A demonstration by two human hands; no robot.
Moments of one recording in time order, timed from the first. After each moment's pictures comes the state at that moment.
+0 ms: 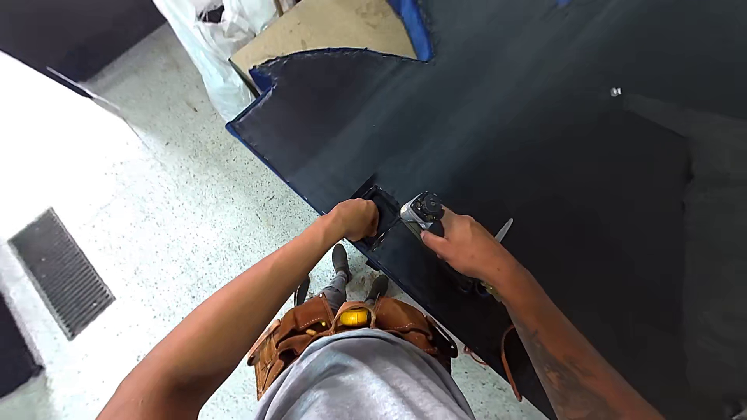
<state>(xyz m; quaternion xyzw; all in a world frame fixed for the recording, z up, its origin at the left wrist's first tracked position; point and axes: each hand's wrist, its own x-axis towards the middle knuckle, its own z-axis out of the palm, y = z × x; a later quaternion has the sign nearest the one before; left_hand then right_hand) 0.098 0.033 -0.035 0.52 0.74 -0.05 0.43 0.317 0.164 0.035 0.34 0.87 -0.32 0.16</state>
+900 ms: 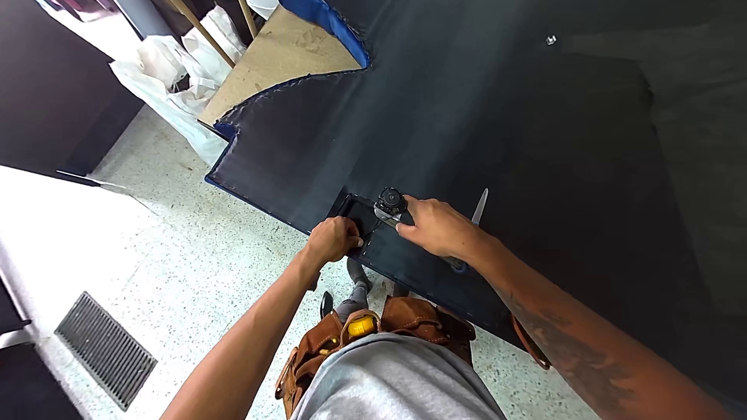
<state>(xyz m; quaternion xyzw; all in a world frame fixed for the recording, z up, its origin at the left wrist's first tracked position) 0.112 0.006 -0.035 0.48 0.79 0.00 0.38 0.318 0.167 0.034 0.29 0.90 -0.29 0.13</state>
